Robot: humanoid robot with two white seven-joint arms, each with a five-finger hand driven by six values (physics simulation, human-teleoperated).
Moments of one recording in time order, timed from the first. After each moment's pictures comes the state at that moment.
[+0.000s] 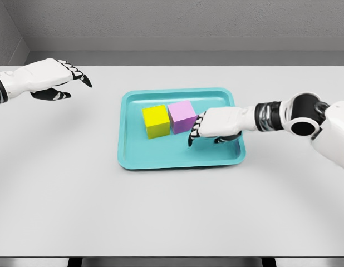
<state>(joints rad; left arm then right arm) -0.65 0.70 -0.37 -1.29 -0.53 -0.61 -0.56 -0.84 -0.64 0.92 -1.42 0.48 -0.61 0.61</state>
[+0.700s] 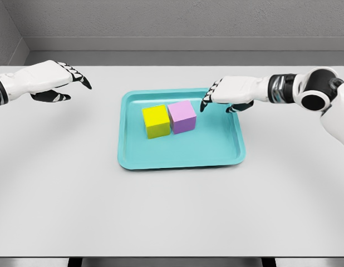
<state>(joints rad) -0.65 0.70 -0.37 -1.29 -0.53 -0.61 -0.56 -0.91 -0.57 0.81 -1.23 0.54 -0.61 0.61</state>
